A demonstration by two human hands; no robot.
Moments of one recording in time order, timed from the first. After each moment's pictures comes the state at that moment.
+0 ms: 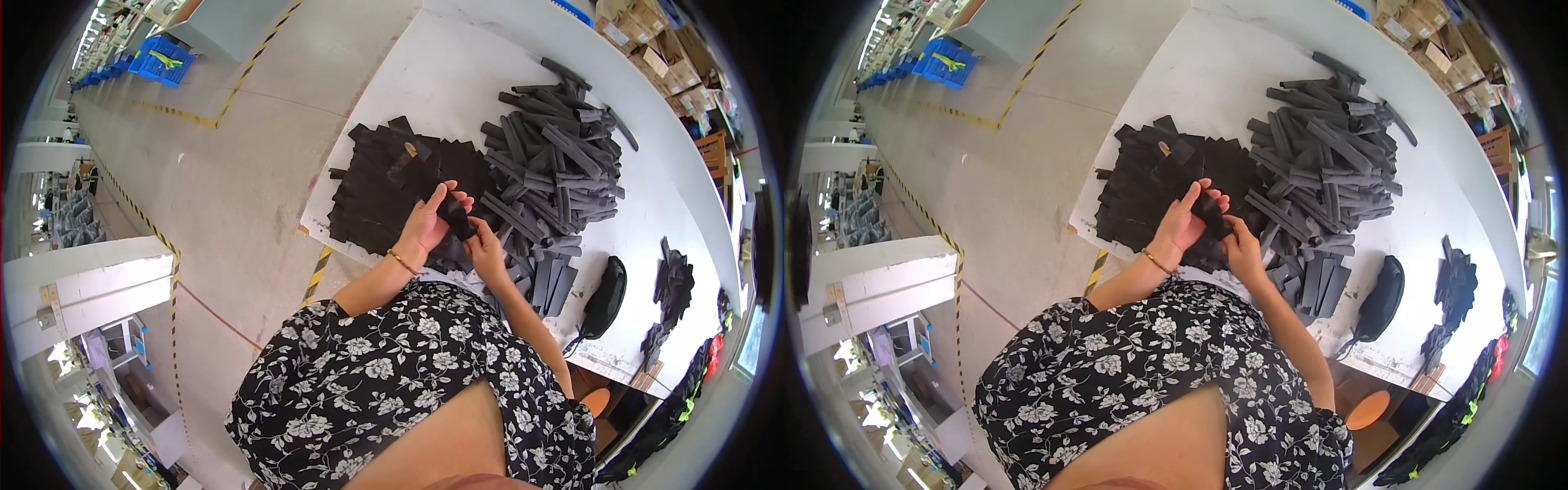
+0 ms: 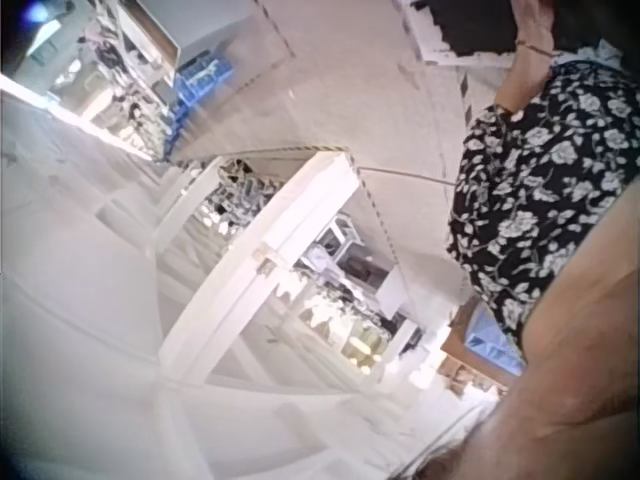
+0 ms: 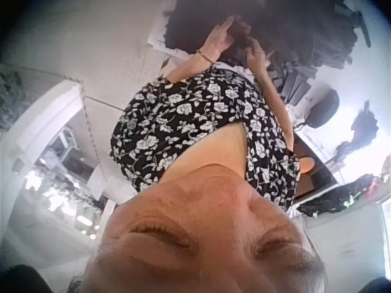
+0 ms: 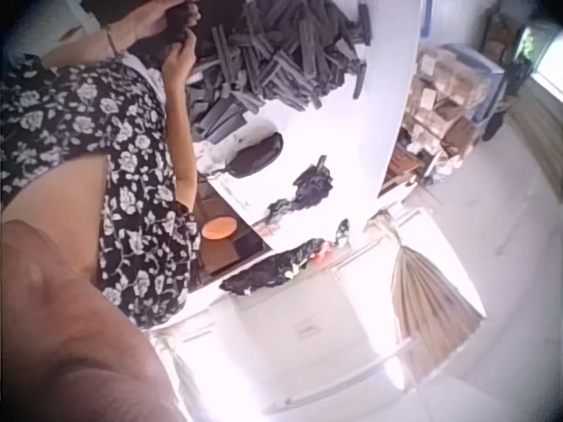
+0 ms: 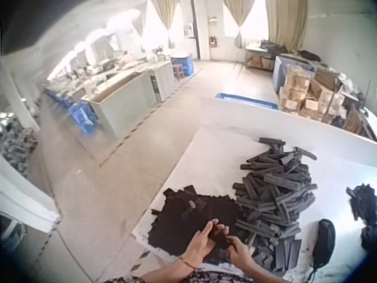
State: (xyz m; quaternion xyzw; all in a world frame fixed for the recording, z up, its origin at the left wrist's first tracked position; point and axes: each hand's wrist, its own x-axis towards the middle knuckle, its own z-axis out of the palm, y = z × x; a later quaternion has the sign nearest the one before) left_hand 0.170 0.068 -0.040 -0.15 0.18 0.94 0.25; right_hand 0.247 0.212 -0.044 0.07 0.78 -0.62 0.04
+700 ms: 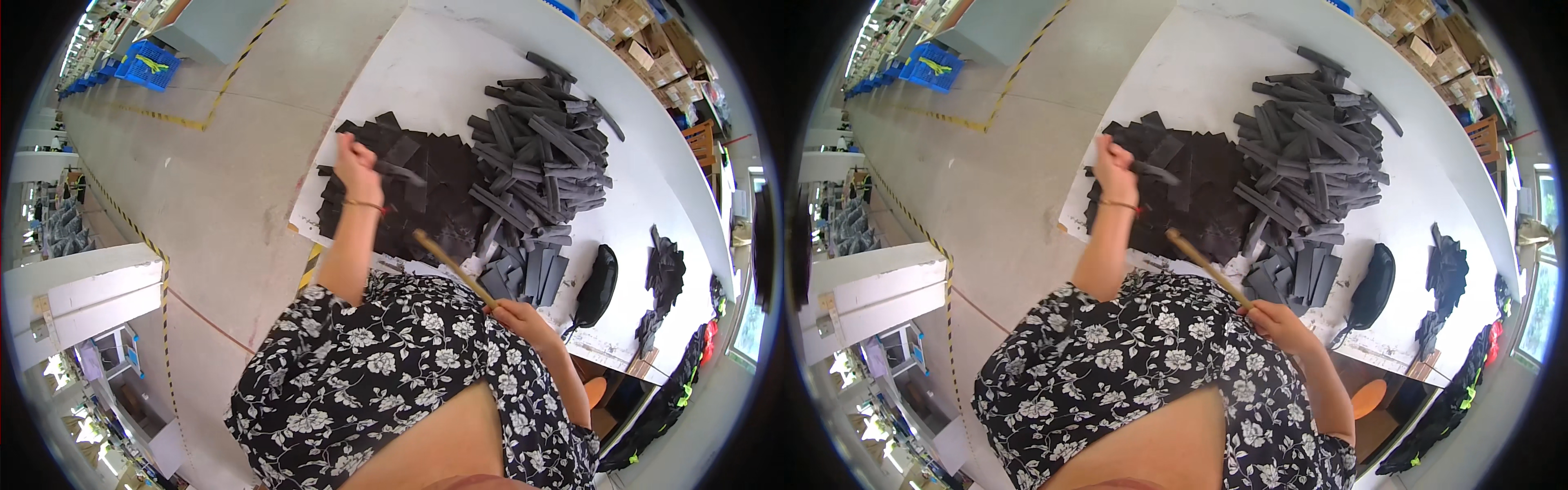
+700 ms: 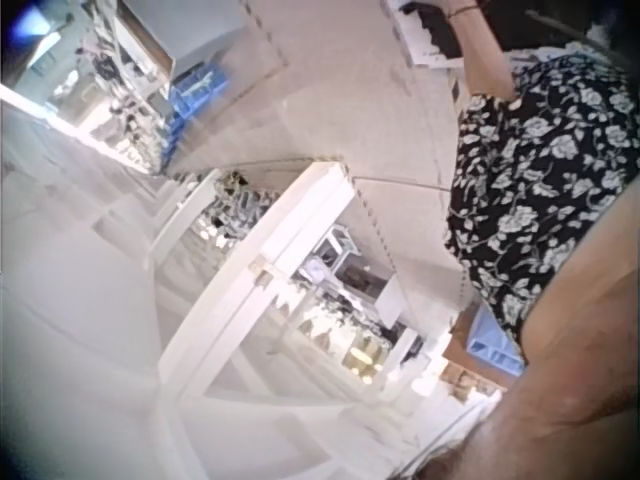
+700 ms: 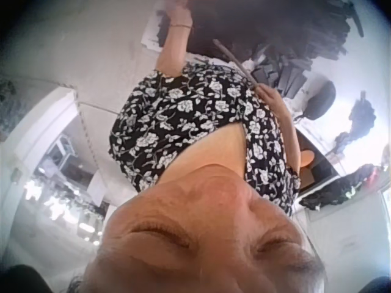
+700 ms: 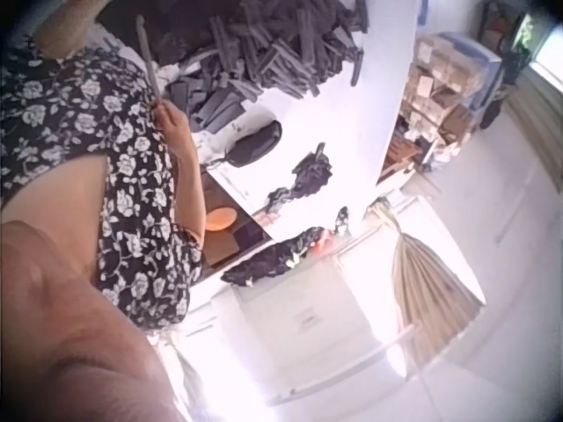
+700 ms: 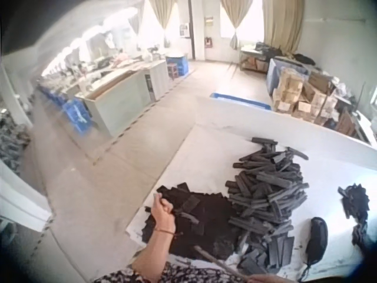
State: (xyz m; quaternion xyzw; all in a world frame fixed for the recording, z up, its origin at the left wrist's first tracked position) left_hand 0.070 -0.008 -0.066 -0.25 0.27 0.92 -0.11; right_hand 0.354 0.279 0.081 0.11 0.70 -0.58 0.41
